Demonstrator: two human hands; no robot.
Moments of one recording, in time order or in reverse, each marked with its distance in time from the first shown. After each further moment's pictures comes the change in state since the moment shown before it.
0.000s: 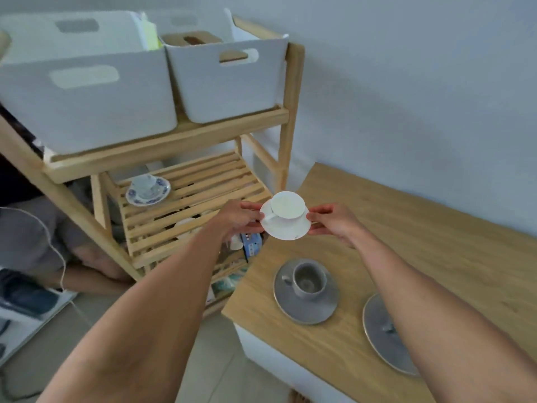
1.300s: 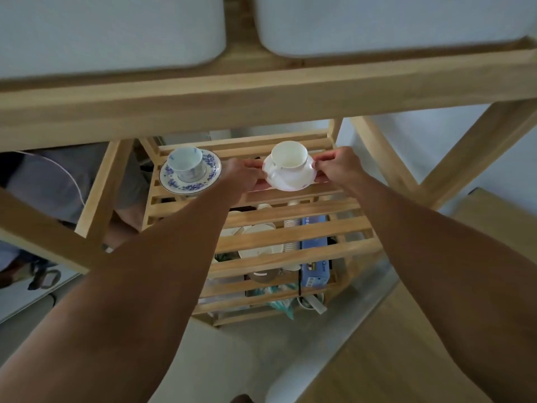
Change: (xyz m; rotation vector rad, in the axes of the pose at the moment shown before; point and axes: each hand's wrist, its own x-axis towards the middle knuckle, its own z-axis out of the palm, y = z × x) left_hand 0.248 -0.023 -0.191 -0.210 0.484 0.018; right_hand 0.359 -0.048 0.220 -0.320 -0.134 -0.221
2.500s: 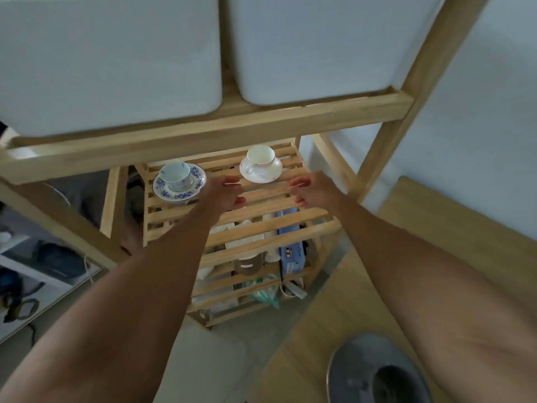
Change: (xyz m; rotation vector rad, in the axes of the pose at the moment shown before) left_hand -0.106 0.015 -0.016 0.138 -0.009 0.044; right_hand -0.127 -0.014 -0.035 -0.140 -0.099 -0.015
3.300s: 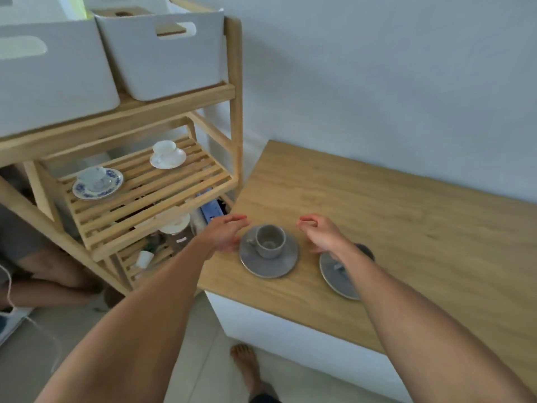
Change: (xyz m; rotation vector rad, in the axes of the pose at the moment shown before) left_hand -0.268 -0.071 0.091 0.277 -0.584 -0.062; right_hand -0.391 0.117 -0.054 0.223 0.361 0.445
